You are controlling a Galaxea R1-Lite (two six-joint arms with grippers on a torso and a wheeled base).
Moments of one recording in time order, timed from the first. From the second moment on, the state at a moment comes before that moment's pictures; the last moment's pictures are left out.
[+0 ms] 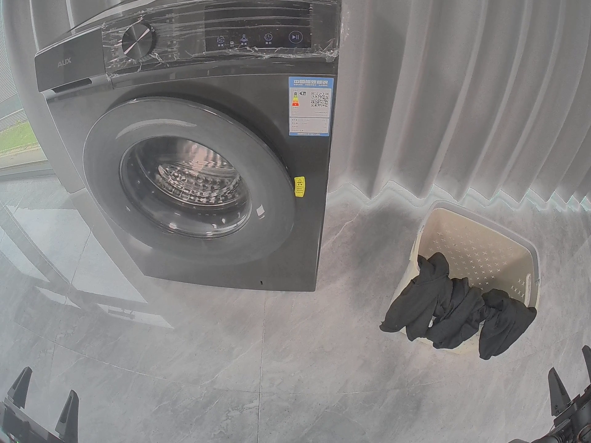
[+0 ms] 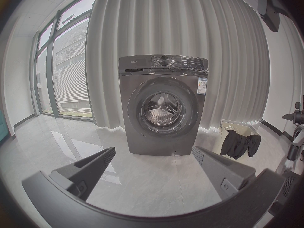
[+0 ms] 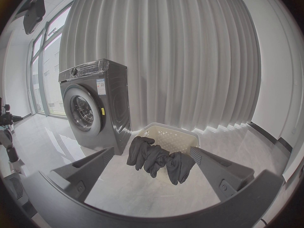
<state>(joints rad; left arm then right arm) 0.00 0.02 -0.02 0.00 0.00 0.00 0.00 0.02 -0.02 0.00 0.00 0.00</state>
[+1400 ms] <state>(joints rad) 0.00 0.02 -0.02 0.00 0.00 0.00 0.00 0.02 -0.02 0.00 0.00 0.00</state>
